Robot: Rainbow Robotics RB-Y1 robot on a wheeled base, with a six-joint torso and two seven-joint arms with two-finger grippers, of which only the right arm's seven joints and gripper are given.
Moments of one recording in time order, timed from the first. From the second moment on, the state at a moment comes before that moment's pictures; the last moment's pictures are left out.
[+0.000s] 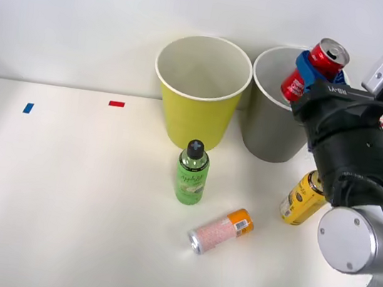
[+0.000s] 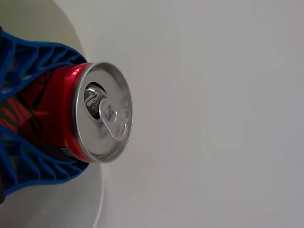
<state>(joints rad) -0.03 0.01 0.02 -2.23 -0.38 0.41 1.66</state>
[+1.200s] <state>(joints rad) -0.44 -0.03 -0.14 -1.67 -0.25 0.23 1.67</state>
